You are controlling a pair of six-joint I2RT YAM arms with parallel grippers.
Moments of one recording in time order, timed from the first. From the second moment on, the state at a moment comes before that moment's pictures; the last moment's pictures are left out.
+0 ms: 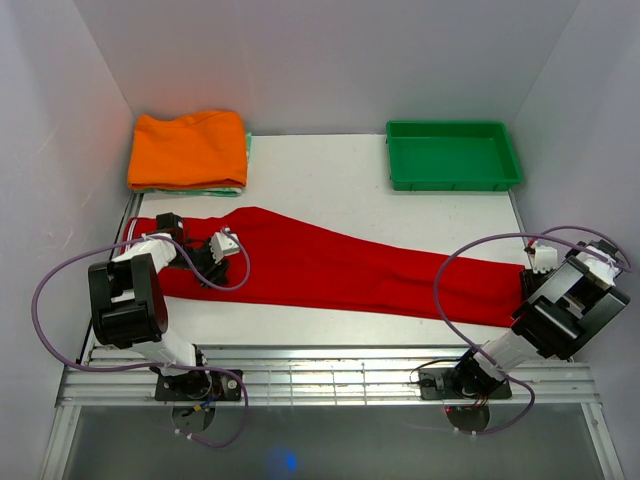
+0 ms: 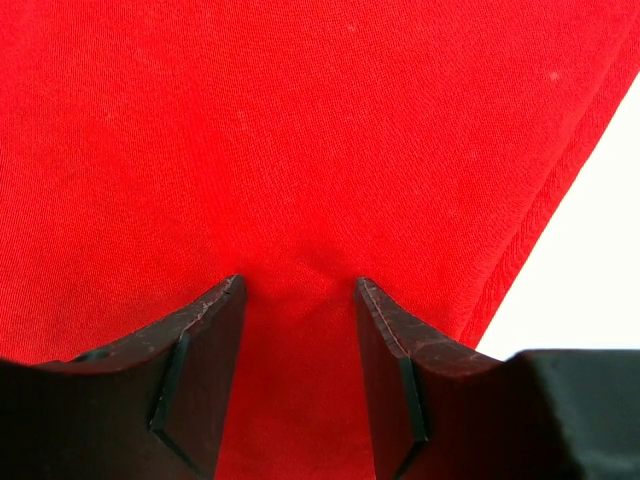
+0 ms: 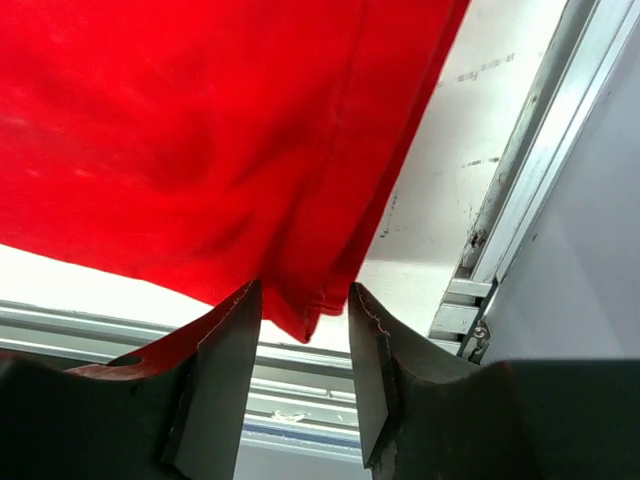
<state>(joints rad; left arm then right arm) 0.20 1.59 0.82 -0.63 0.69 1.34 -0.80 1.55 0.96 -0.92 -0.22 -0.93</state>
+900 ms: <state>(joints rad) 0.21 1.50 0.83 -0.83 0.68 1.40 -0.84 1.62 1.09 -1.02 -0.21 -1.07</state>
